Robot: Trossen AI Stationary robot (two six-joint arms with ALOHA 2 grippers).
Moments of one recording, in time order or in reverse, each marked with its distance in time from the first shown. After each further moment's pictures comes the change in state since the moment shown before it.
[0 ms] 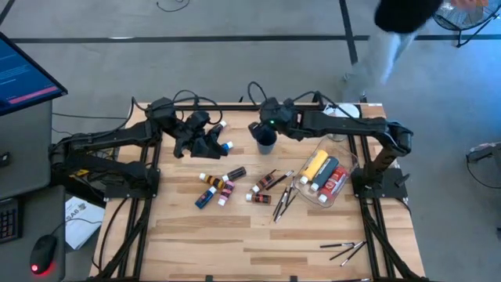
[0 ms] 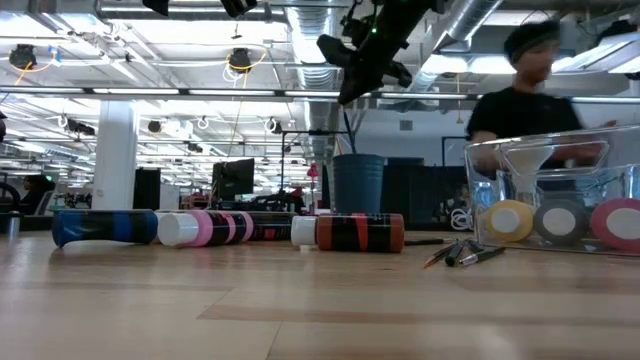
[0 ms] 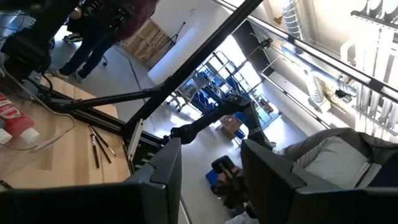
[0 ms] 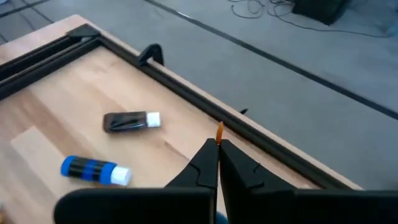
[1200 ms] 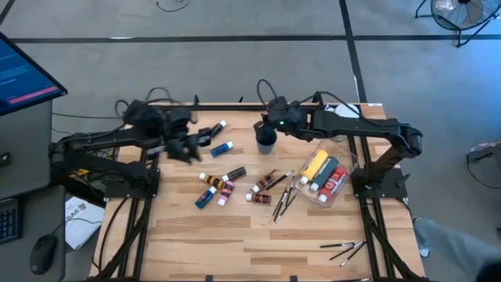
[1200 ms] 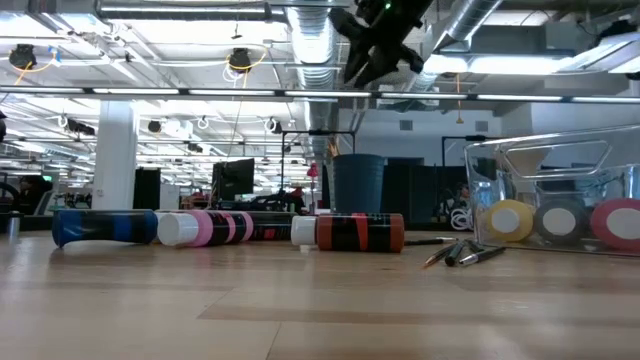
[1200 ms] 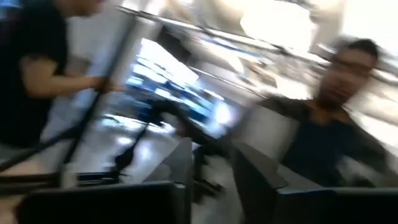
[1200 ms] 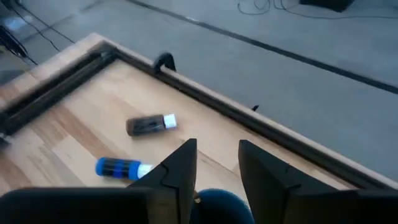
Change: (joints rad) left arm -0.034 -0.002 0.001 0.565 0.221 -0.199; right arm 0.039 -0.094 0.000 -0.062 -0.011 0.110
